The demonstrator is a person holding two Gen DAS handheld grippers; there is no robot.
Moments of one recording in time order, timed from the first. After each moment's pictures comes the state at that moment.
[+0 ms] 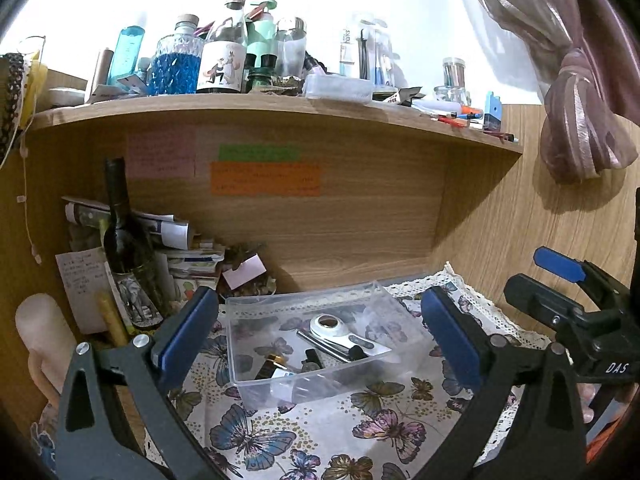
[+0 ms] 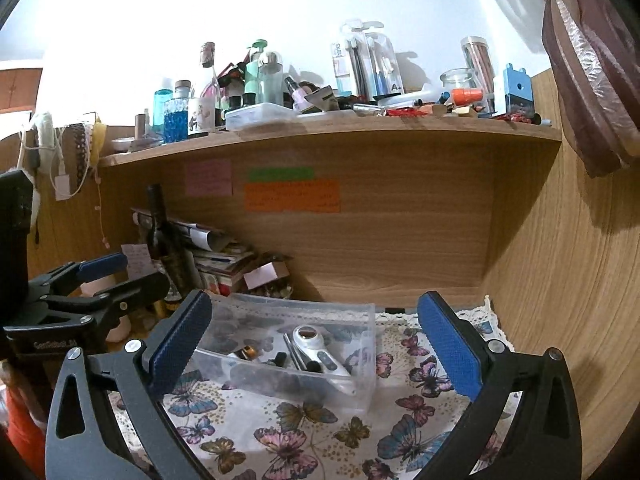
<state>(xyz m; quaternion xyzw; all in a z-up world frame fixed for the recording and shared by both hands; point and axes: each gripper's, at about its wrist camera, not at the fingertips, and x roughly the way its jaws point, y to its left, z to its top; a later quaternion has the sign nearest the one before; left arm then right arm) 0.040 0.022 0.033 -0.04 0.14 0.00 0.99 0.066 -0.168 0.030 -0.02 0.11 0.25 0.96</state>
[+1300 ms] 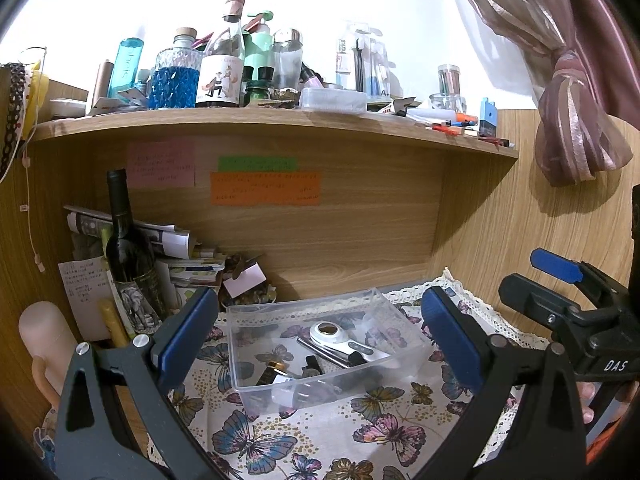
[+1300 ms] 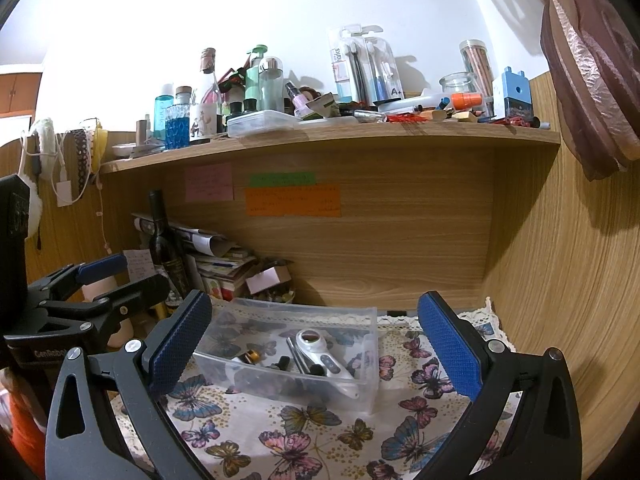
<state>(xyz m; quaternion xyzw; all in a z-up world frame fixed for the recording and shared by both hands) 0.034 0.016 0.038 -0.04 0.13 0.01 0.99 0.062 -0.166 0.032 -0.02 0.11 0.25 0.96</state>
